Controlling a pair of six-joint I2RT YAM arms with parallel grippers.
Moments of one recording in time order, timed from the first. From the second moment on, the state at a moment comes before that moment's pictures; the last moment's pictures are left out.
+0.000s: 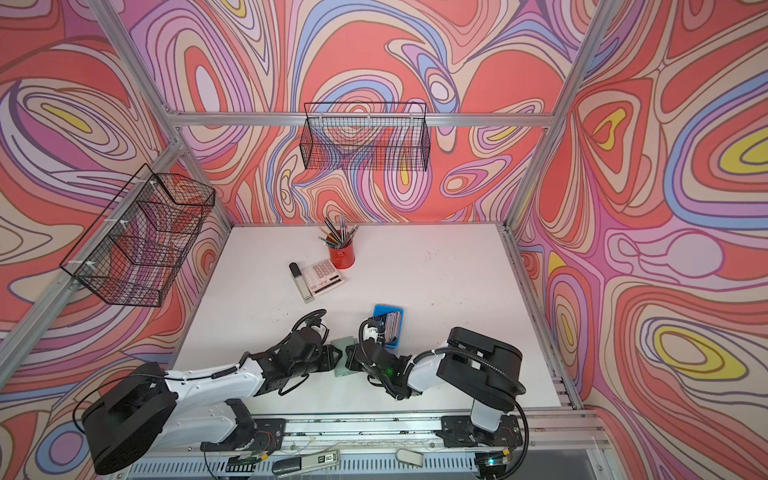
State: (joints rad) left arm -0.81 1.24 0.34 0.06 0.01 -0.87; right arm 1.11 1.73 0.54 0.63 0.21 1.12
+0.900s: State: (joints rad) left arm -0.81 1.24 0.34 0.05 0.00 -0.87; right arm 1.12 1.79 0.48 0.82 0.23 1.17
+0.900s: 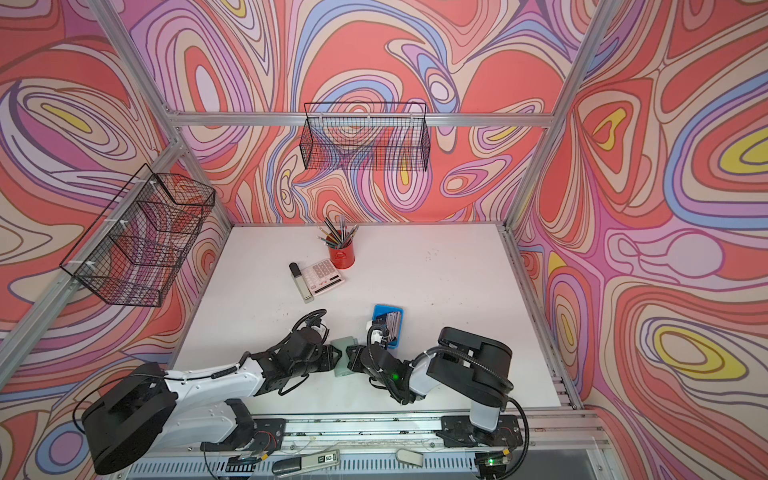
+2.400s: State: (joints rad) left arm -0.81 1.18 0.34 -0.04 -0.01 -0.89; right arm 1.29 1.86 0.59 0.62 0.60 1.17
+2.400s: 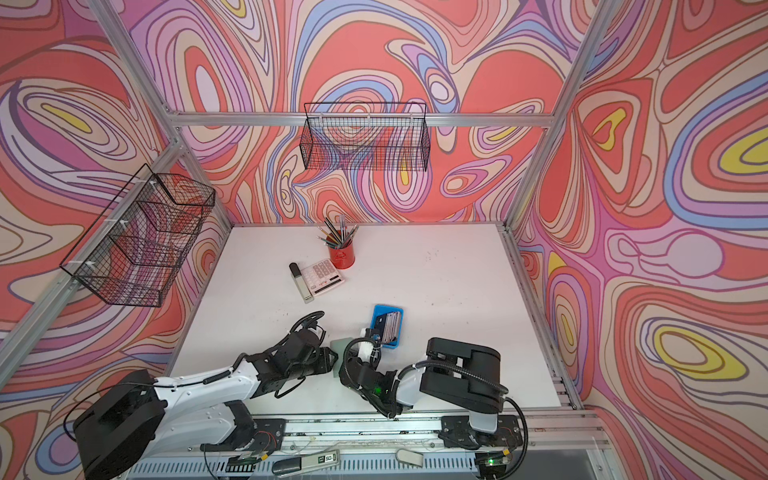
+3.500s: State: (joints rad) left arm -0.59 0.79 0.68 -0.59 -0.41 -0.73; right arm 1.06 1.45 1.15 -0.29 0.57 0.81
